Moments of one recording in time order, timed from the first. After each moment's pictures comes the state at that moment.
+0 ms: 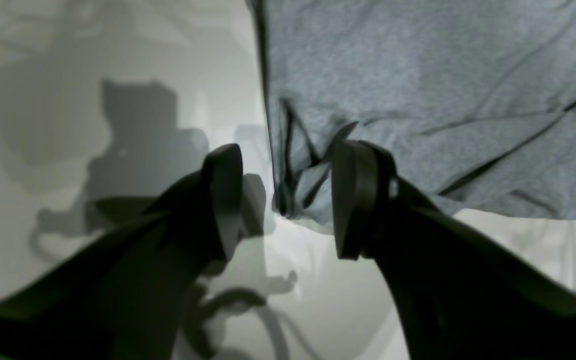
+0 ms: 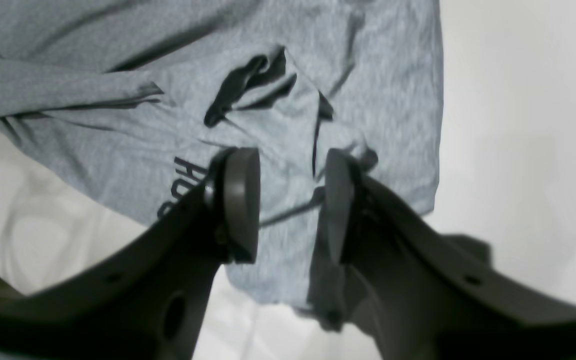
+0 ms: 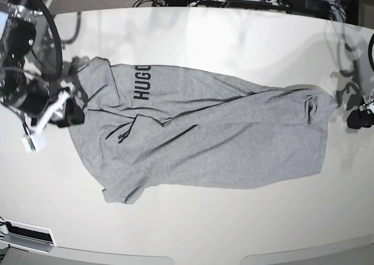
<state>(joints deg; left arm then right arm) 0.7 -42.6 -20.3 63.5 -52.6 -39.2 48.8 -5.8 11.5 26.2 98.5 38.0 39.2 -68.1</state>
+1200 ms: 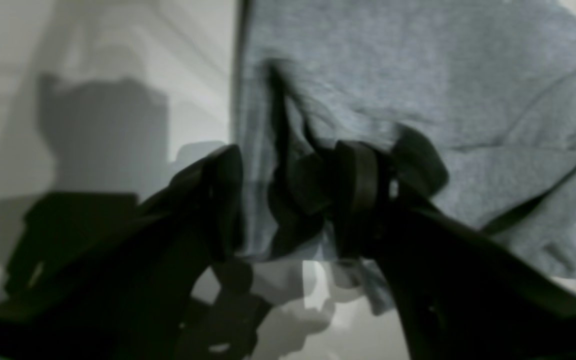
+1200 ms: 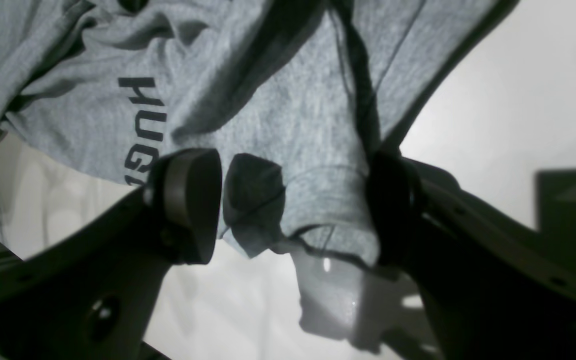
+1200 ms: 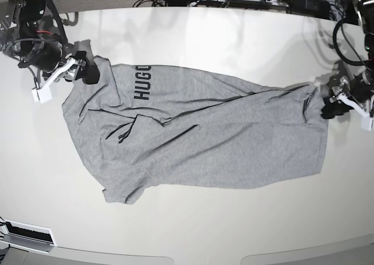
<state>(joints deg) -3.3 -31.1 -20.4 47.3 -40.2 -43.6 32.2 -12.1 11.2 26.9 76.5 42.5 40.4 -57.4</state>
